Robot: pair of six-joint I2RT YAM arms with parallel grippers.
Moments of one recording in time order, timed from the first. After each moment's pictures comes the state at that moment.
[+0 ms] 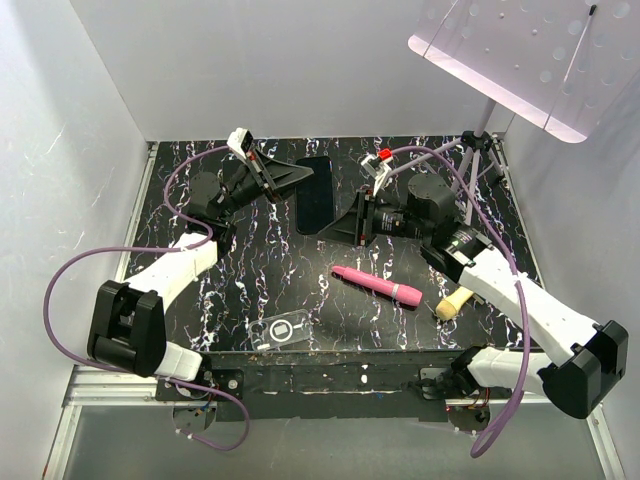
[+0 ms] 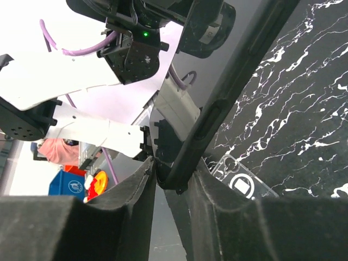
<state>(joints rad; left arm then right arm) -0.33 1.41 0.92 0.88 0.74 -1.61 0.71 1.16 1.08 -0.07 -0.62 0.70</state>
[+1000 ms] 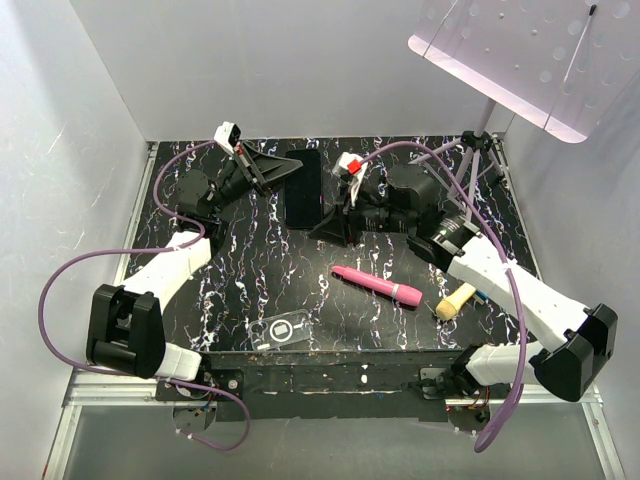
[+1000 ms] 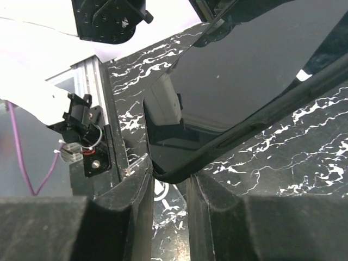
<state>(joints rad) -0.28 1.40 0.94 0.90 0.78 -1.64 0.78 1.26 1.22 -0.18 -0.58 0.15</state>
